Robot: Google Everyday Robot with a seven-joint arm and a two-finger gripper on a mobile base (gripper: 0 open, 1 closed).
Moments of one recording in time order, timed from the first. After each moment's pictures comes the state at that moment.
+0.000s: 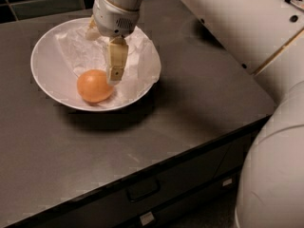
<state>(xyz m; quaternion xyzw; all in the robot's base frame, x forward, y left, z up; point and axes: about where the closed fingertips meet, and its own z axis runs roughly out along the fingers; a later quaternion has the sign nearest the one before) 0.563 0.114 0.942 -0.84 0.50 0.11 0.20</state>
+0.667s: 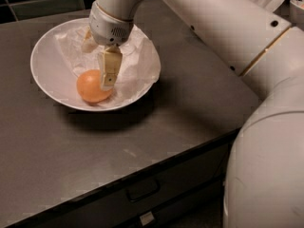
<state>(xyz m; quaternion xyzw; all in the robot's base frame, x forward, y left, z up) 0.563 0.134 0.920 -0.84 0.49 0.14 0.19</state>
